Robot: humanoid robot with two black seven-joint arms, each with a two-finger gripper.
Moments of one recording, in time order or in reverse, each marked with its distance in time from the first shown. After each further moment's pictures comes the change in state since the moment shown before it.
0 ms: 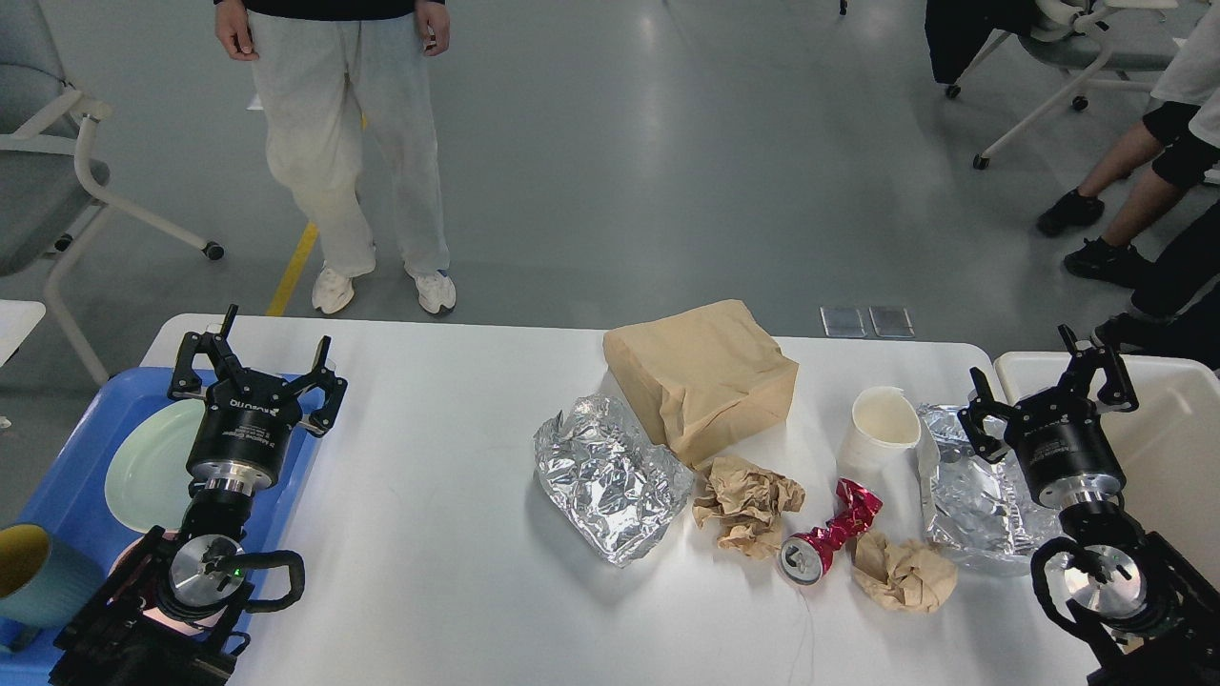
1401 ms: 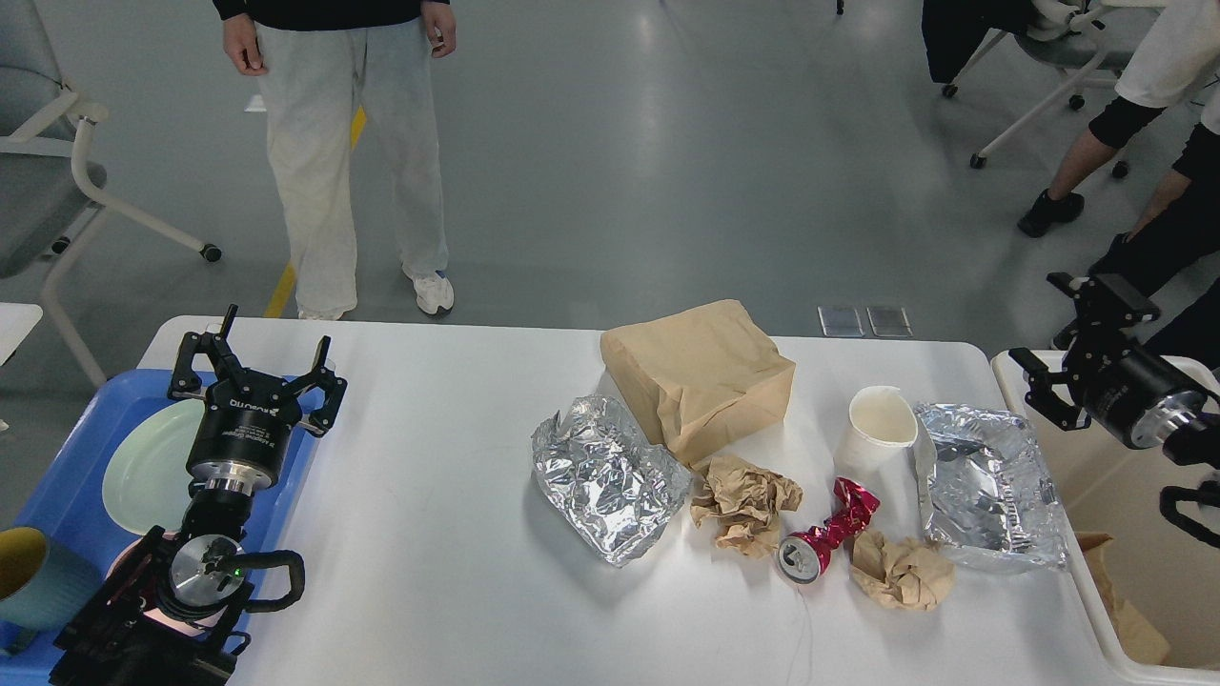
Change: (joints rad) left arm 0.000 0.000 0.000 -0.001 0.000 0.000 0.000; right arm 0.337 -0.407 -0.731 -0.085 -0.003 0.042 -0.042
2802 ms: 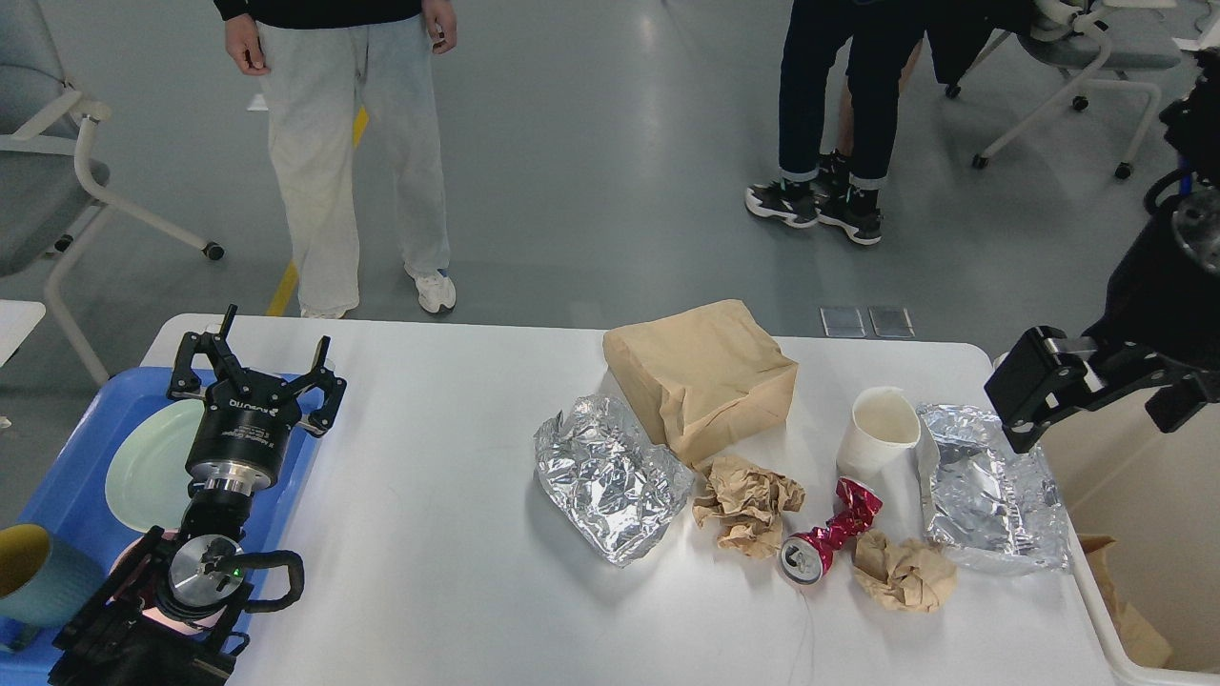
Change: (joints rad) left arm -0.001 0.001 0.000 0.001 0.000 0.000 0.001; right arm 2.109 0.383 -2.117 1.044 0.073 0.509 -0.253
